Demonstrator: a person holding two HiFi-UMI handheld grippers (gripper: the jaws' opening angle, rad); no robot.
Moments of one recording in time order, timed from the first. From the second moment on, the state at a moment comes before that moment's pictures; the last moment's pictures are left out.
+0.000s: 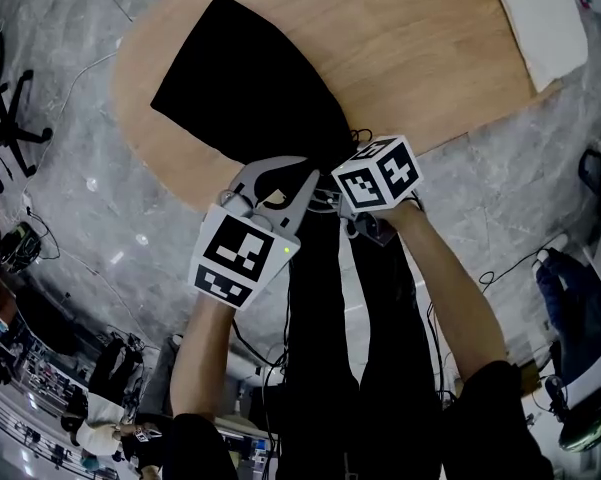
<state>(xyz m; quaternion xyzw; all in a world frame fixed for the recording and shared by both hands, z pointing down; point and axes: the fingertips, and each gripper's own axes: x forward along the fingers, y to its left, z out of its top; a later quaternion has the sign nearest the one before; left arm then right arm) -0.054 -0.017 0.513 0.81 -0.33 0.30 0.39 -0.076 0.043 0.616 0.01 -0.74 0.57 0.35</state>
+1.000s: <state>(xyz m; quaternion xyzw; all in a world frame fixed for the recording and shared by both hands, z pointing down) -0.043 -0.024 0.515 0.81 -0.33 0.31 0.38 0.038 0.114 0.617 0.17 -0.73 0.54 0.39</state>
